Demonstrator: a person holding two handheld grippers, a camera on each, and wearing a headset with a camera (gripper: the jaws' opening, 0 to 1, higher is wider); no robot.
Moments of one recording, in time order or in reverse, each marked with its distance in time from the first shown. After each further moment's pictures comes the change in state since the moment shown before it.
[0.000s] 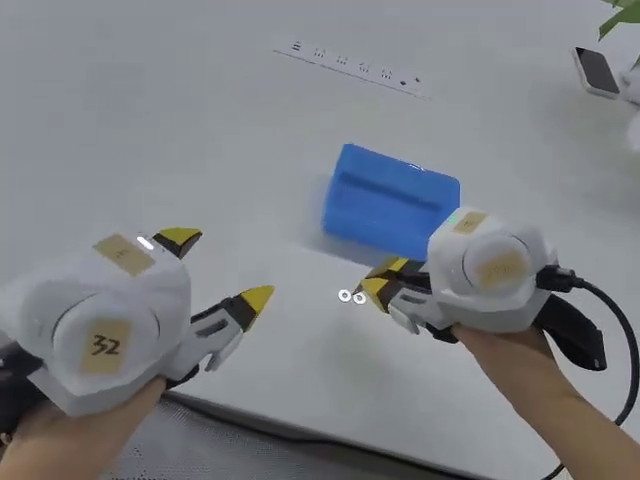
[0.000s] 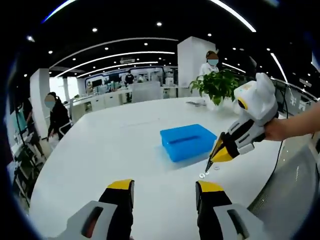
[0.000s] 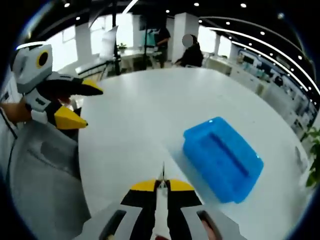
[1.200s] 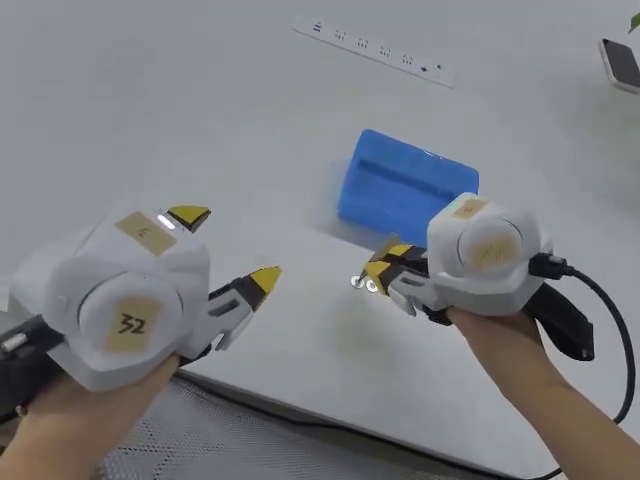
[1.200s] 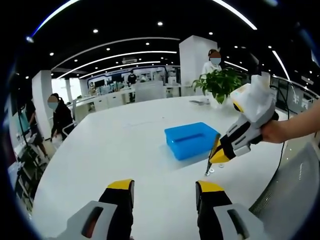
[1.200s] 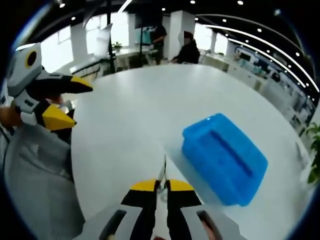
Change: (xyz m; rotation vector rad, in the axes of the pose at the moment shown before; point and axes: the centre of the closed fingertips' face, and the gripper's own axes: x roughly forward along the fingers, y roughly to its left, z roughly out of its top) left arm 0.000 0.008 -0.003 0.021 0.007 0.035; right arm 0.016 -0.006 -0.002 0.044 0.018 -0.021
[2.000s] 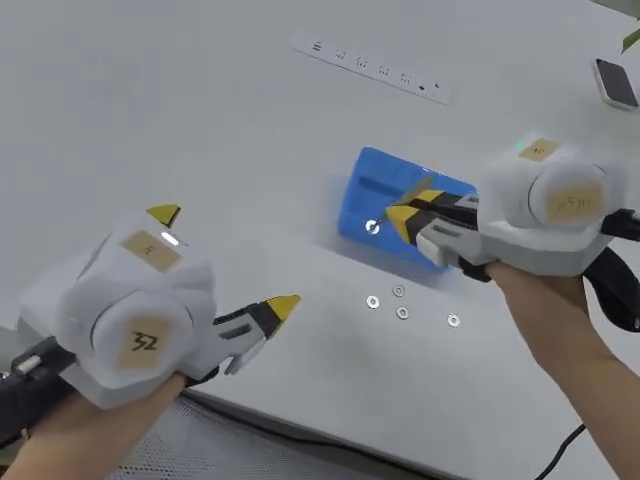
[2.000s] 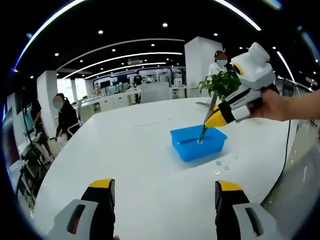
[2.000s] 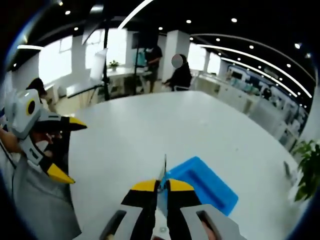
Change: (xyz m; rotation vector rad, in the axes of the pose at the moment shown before) left arm 0.001 0.007 0.001 -0.006 -0.011 0.053; right arm -0.041 -0.031 0.085 -0.039 -0.195 -0.084
